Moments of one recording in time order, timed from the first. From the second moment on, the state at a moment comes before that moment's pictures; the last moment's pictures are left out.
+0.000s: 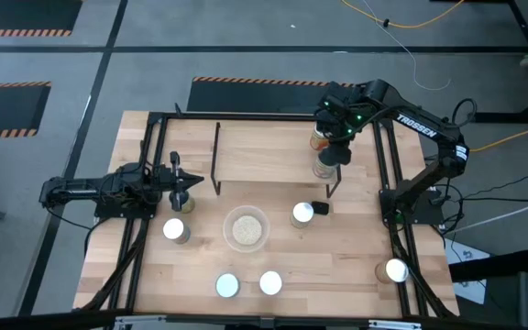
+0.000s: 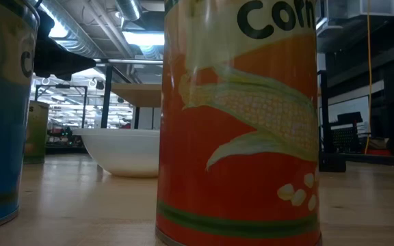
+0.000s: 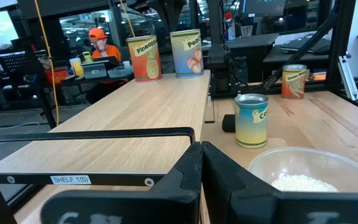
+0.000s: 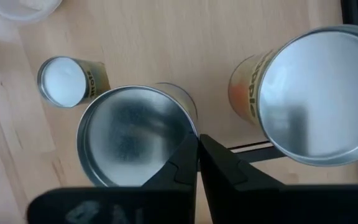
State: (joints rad) left arm 0.07 0.01 0.01 0.03 -0.09 0.11; right arm -0.45 1.57 1.73 -1.52 -0.14 -0.21
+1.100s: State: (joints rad) left arm 0.07 0.01 0.01 0.03 -0.09 0.11; right arm -0.45 1.52 1.79 -1.51 -0.14 -0.19
